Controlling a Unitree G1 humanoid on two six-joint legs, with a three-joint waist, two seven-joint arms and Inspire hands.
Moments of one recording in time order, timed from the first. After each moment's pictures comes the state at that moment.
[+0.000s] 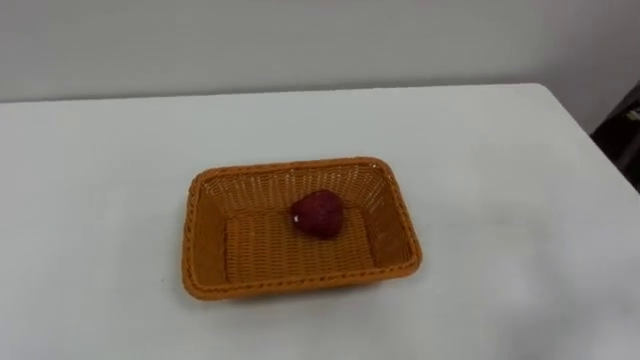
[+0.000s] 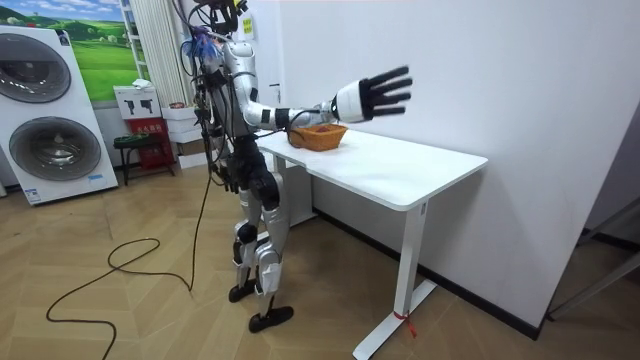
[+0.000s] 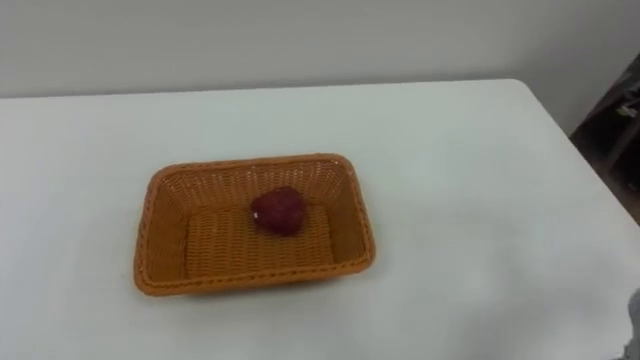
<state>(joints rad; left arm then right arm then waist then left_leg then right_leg) 0.35 0.24 0.20 1.06 0.27 0.03 0.12 0.10 -0.40 -0.60 0.22 0.19 -0.17 -0.88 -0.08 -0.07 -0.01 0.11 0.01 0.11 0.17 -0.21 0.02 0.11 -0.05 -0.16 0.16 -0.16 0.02</state>
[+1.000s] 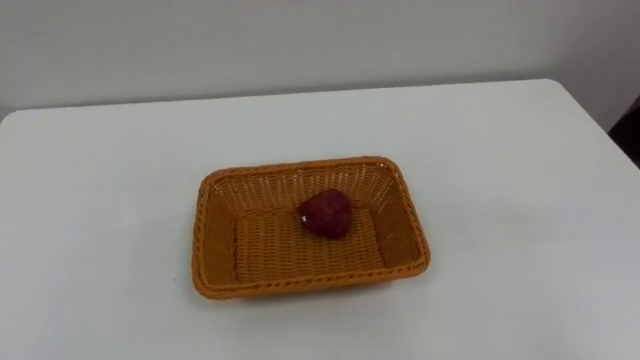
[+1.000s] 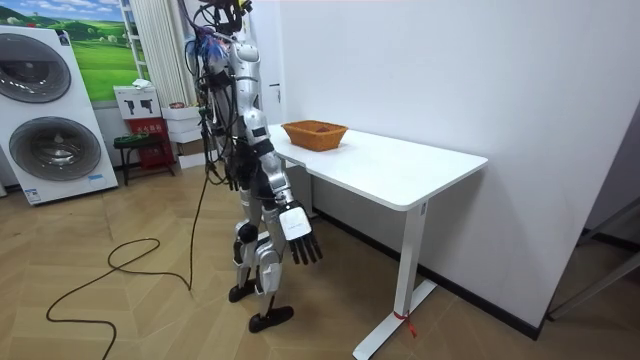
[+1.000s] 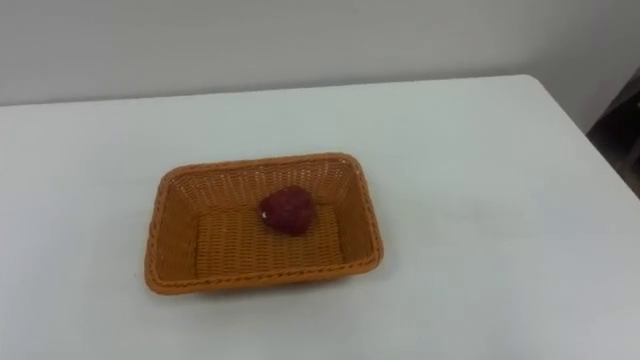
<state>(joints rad) 0.29 0.20 0.15 1.04 0.28 0.08 0.08 0.19 -0.26 -0.11 1.18 0.27 0.01 -0.24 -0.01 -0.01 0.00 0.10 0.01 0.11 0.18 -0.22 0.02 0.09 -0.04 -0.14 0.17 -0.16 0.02</state>
